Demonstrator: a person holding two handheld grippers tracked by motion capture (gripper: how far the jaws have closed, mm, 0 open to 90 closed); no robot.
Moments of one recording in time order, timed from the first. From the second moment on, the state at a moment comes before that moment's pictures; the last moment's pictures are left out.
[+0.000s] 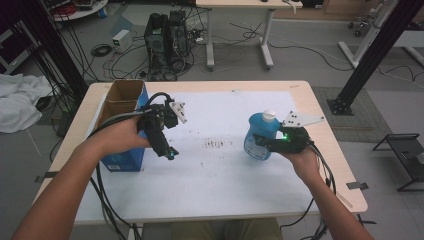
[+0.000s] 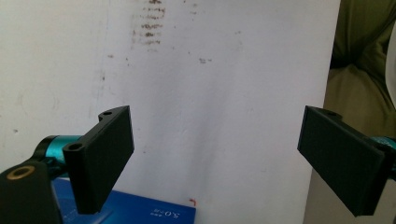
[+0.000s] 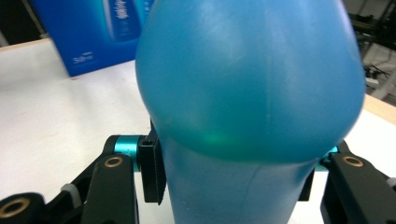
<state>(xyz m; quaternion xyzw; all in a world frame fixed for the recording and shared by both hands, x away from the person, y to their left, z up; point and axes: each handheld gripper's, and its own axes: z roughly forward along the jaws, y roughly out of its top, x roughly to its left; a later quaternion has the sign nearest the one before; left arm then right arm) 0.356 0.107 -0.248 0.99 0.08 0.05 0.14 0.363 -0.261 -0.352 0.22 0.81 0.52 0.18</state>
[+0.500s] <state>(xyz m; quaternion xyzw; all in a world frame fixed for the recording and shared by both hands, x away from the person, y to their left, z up) 0.344 0.082 -0.229 0.98 0.06 0.06 0.15 0.345 -0.245 -0.313 0.12 0.83 0.53 0.11</state>
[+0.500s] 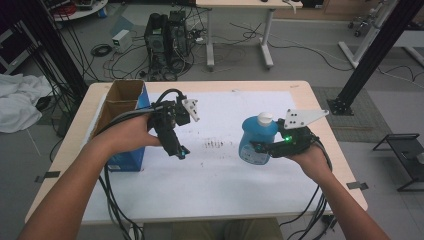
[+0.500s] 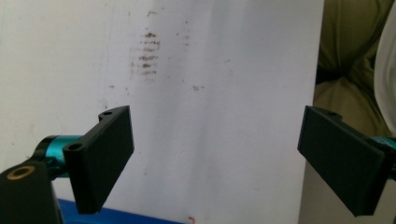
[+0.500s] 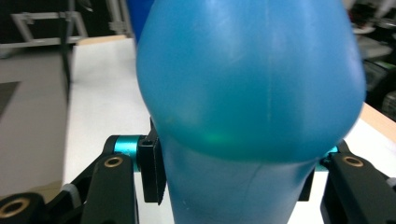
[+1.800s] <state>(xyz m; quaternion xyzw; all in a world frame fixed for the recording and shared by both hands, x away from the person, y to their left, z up) 0.347 0.020 -0.205 0.99 0.01 0.03 0.15 0.360 -0.164 -0.328 -0.01 0.86 0.51 0.00</state>
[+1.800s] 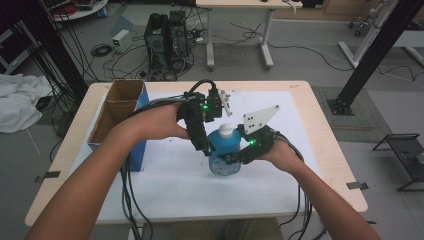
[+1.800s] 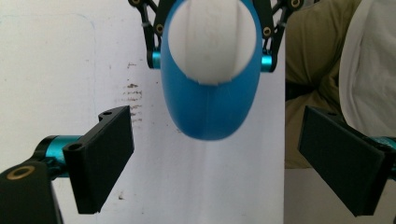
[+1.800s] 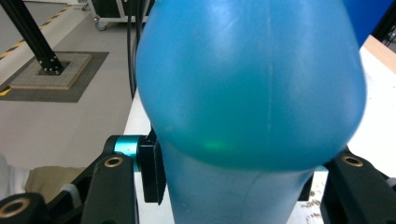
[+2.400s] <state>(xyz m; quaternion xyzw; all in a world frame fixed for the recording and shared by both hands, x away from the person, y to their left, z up) 0.355 0.003 -0.218 0.99 0.00 0.01 0.14 0.362 -0.154 -0.329 -0.02 0.86 0.51 -0.01</state>
